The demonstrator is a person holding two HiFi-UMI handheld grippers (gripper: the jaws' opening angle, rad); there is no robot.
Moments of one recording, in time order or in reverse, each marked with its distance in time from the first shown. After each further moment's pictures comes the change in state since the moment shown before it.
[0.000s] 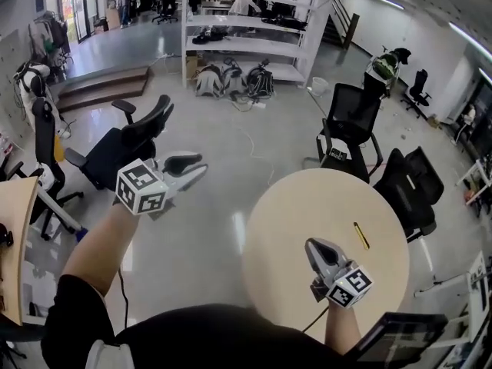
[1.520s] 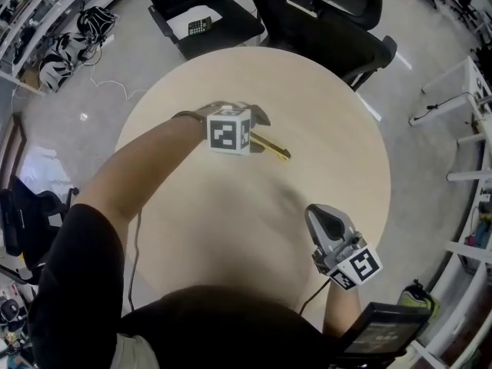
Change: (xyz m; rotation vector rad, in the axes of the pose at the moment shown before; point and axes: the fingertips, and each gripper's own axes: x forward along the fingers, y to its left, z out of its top) left arm 0.696 -0.446 -0.272 0.837 0.556 -1.260; right arm -0.316 -0.358 -0.167 0.256 -0.067 -0.611
